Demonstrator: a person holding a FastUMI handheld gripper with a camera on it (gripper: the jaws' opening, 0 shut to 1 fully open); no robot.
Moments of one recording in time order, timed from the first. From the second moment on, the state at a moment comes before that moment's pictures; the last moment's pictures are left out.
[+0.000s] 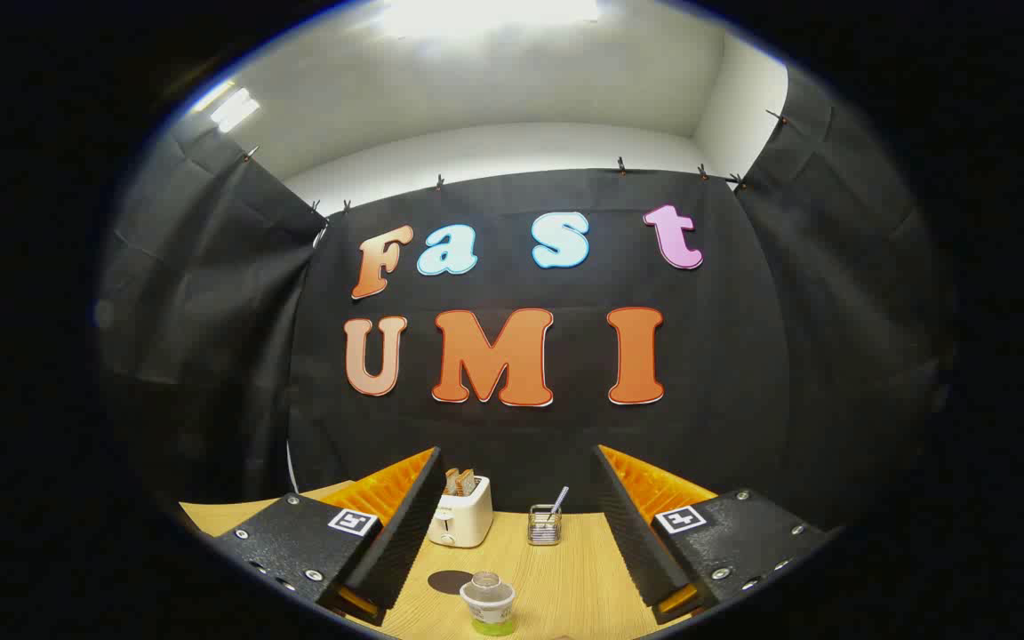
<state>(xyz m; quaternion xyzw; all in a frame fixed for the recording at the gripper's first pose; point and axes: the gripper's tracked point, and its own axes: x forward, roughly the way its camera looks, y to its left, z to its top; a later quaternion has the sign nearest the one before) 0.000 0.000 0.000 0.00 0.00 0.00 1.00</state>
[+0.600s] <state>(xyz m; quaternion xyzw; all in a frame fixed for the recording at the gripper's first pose) 0.001 -0.006 -0.001 0.00 0.00 0.00 1.00</state>
